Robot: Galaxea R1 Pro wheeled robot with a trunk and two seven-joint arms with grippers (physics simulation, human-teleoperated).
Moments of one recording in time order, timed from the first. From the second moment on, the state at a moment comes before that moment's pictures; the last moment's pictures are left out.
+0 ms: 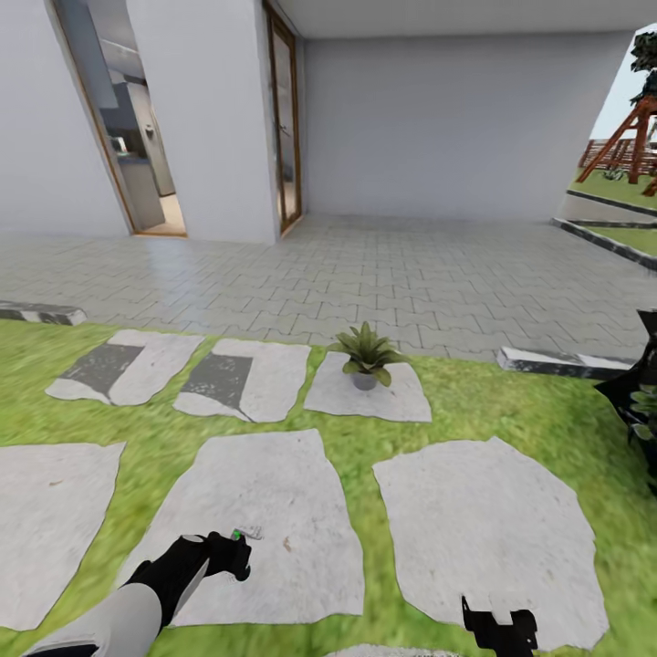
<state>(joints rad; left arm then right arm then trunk) -0.68 0.01 0.09 -0.24 -0.37 0.18 -0.31 -0.43 -0.11 0.12 -0.12 -0.03 -0.46 -0.16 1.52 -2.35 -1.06</state>
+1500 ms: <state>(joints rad) -0.67 -0.01 0.09 -0.30 -0.37 0.22 -0.31 -0.42 -0.11 0.12 -0.12 -0.03 -0.46 -0.16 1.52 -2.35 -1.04</state>
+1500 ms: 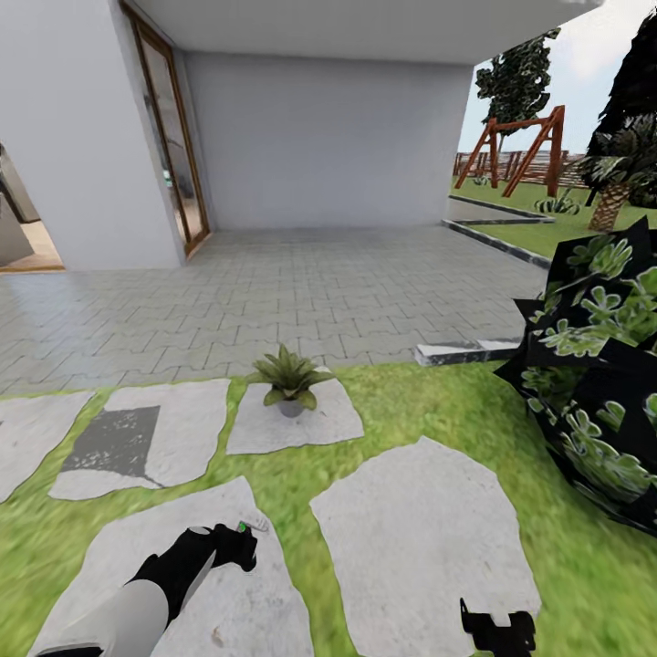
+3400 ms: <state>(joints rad) -0.69 -0.02 -0.11 -0.71 -0.37 0.92 -0.43 -0.42 -0.11 0.12 -0.12 -0.03 -0.46 -0.16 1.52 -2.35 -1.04</state>
